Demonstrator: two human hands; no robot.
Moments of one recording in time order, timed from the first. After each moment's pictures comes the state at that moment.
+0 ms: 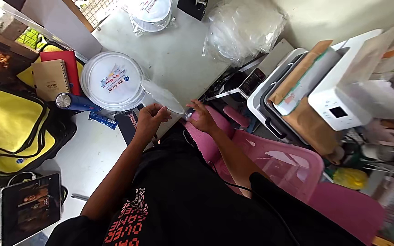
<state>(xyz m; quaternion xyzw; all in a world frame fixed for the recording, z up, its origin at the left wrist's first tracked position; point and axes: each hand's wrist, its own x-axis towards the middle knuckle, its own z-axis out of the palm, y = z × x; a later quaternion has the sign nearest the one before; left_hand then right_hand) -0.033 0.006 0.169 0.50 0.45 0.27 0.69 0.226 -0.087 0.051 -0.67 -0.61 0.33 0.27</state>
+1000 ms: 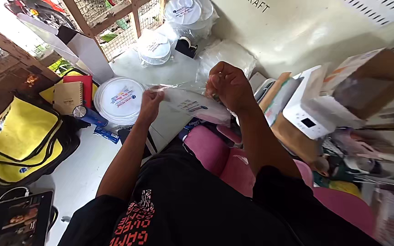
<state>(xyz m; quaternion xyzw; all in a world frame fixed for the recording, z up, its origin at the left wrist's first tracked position) -0.011 0.079 0.179 0.49 0.21 0.49 0.69 0.225 -0.022 0.337 -0.40 -0.61 0.43 0.54</state>
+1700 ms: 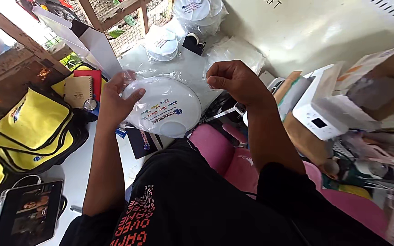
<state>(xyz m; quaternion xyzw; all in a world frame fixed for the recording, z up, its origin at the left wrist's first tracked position) -0.143 0.068 0.292 0.72 0.39 0.42 0.38 0.207 -0.013 0.360 -0.46 -0.68 0.42 0.39</state>
